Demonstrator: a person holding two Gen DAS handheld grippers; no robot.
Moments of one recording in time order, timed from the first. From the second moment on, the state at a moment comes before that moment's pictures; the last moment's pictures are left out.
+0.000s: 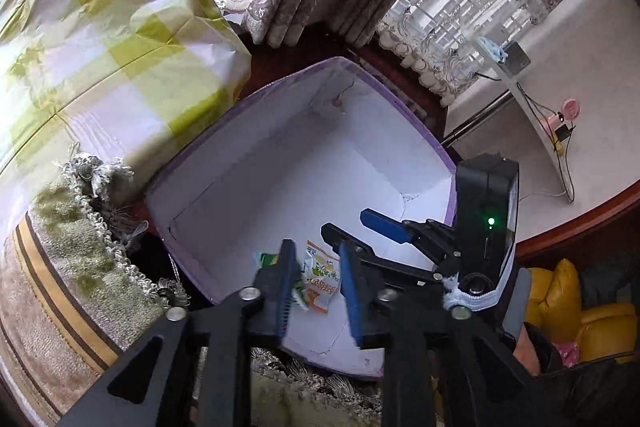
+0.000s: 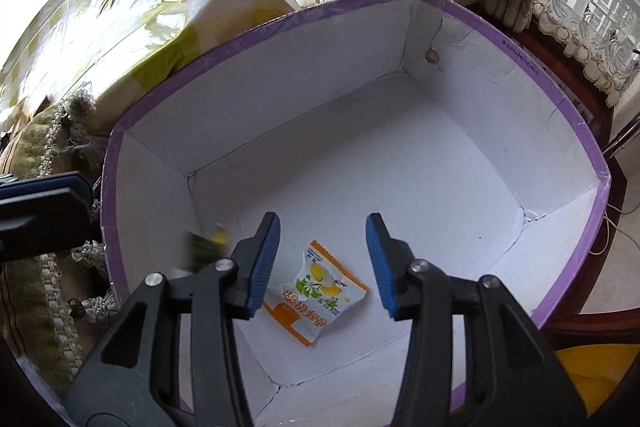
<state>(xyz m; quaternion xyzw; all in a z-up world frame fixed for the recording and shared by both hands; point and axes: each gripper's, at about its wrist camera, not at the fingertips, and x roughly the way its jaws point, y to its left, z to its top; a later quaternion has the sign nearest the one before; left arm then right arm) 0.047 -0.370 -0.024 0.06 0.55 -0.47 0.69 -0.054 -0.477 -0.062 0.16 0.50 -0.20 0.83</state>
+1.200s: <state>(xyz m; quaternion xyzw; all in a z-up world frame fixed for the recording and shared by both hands) 0.142 -0.070 -0.001 -0.14 0.51 -0.08 0.85 0.075 -0.291 0.036 0.11 0.43 -0.02 0.90</state>
